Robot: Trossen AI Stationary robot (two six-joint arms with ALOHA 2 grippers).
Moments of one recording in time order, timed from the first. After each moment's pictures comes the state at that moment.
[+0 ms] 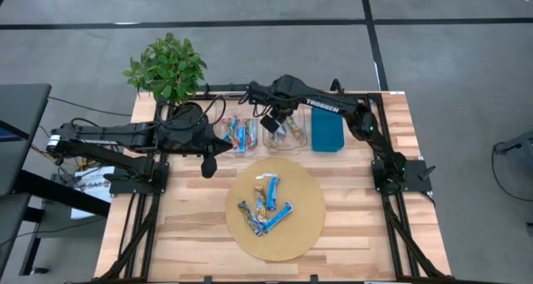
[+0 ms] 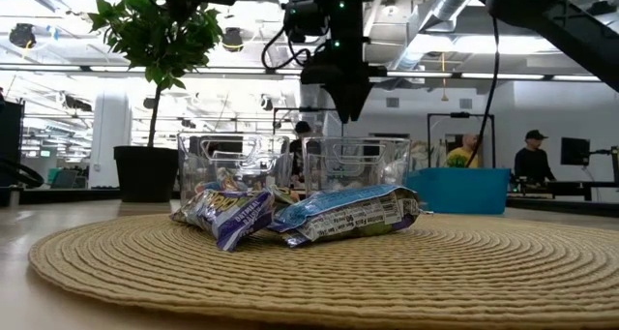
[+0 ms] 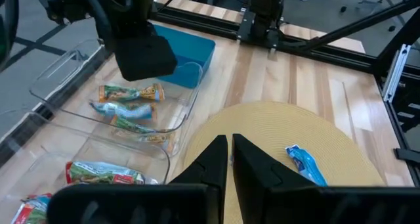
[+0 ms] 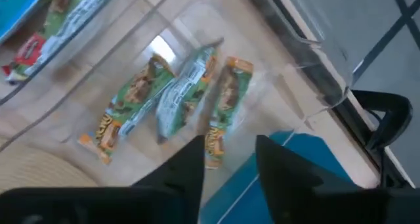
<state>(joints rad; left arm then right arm) -0.03 0.98 0.96 -0.45 -0.19 -0.25 -0.31 2.28 2.36 -1.57 0.34 0.38</state>
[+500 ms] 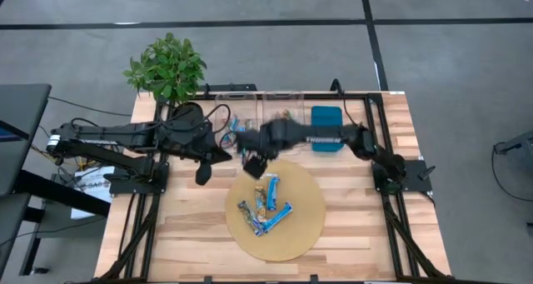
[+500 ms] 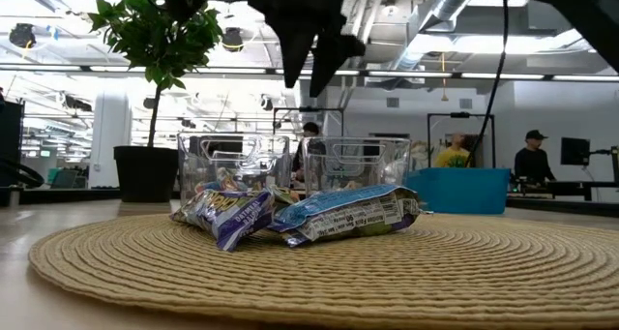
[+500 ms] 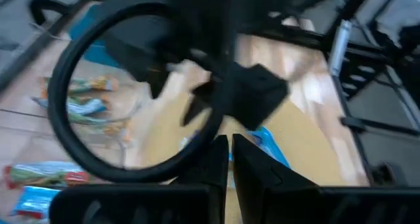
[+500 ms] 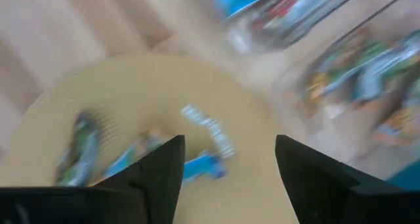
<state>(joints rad) -0.03 0.98 0.97 -0.47 0.00 -0.23 0.02 2.27 2.34 -1.42 0.13 0.55</state>
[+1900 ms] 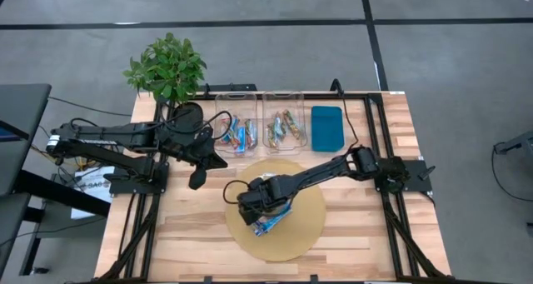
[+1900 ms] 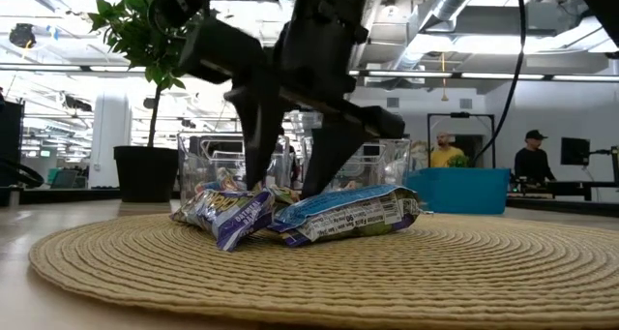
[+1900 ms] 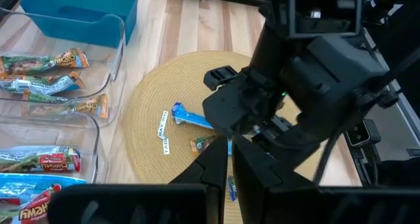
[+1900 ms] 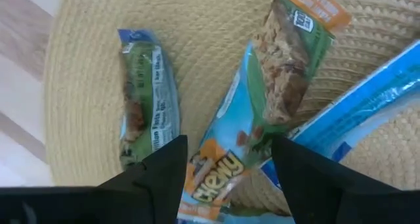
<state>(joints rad) -0.03 0.98 0.97 -0.56 0.11 -0.18 0.27 2.31 1.90 -0.90 0.02 1.18</state>
